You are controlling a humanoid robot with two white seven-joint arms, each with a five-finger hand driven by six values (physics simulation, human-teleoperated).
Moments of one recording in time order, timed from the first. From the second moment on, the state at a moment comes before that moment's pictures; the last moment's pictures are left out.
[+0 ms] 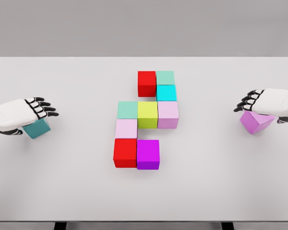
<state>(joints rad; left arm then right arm) -0.41 1.07 -0.63 -1.43 -0.74 -0.61 -0.07 -0.56 -1.04 0.57 -1.53 0.61 -0.61 0.61</state>
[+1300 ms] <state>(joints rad) -0.46 1.04 -0.69 -1.41 -0.77 -0.61 -0.07 -0.56 -0.99 0.60 -1.45 0.68 -0.61 0.61</state>
